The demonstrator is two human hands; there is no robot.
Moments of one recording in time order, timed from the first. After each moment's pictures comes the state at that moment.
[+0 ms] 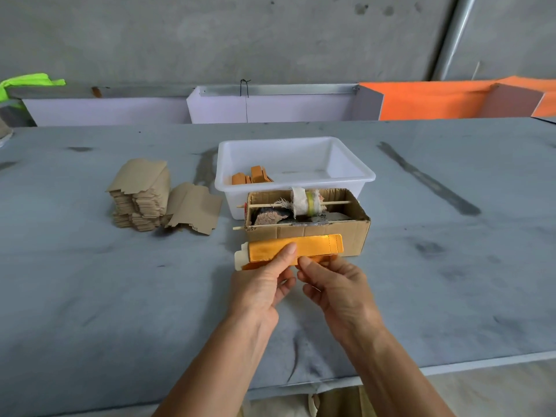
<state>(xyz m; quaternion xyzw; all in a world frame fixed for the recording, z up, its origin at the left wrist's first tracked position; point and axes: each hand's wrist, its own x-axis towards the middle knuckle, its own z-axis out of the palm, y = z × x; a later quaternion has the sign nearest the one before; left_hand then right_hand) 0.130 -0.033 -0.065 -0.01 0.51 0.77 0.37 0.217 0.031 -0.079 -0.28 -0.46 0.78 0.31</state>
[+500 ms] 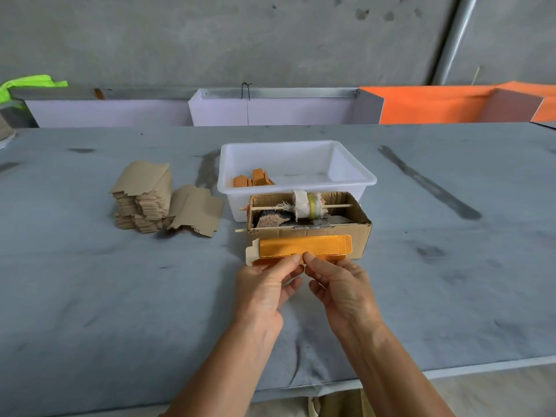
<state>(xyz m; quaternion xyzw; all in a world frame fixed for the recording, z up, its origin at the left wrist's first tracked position) 0.133 -0.033 -0.068 0.03 0.51 0.78 0.35 0.210 0.032 -0.069 -0.33 -0.41 0.78 0.33</state>
